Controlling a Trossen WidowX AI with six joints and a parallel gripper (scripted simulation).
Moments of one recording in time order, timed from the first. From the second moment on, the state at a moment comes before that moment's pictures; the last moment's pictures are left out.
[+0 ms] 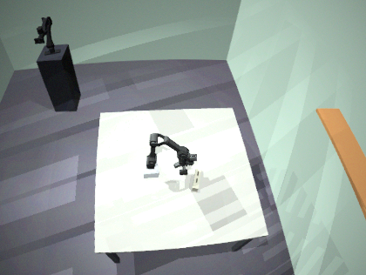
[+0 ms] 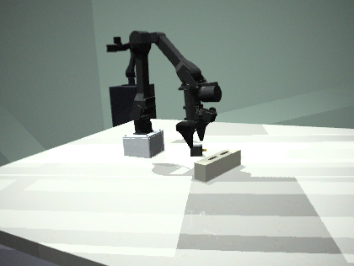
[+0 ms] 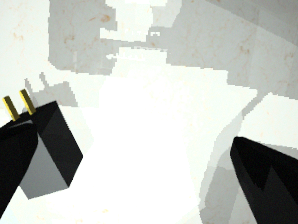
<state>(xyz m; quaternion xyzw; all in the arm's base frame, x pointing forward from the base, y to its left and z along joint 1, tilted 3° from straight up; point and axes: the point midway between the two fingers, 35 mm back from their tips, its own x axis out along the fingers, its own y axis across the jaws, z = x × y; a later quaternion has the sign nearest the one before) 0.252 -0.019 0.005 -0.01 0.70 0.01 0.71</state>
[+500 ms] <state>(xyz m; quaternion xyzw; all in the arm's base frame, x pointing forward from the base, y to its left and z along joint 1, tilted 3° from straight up) 0.234 0.023 0.009 -0.11 0.72 0.10 0.68</state>
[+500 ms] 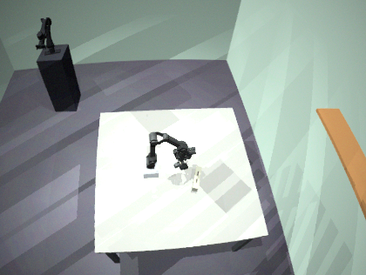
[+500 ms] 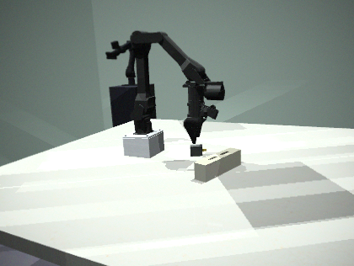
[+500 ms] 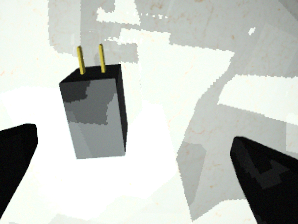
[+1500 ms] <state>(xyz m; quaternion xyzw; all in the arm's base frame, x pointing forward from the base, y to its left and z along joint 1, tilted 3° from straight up) 0.222 0.045 -0.008 -0.16 0.72 0.15 0.66</state>
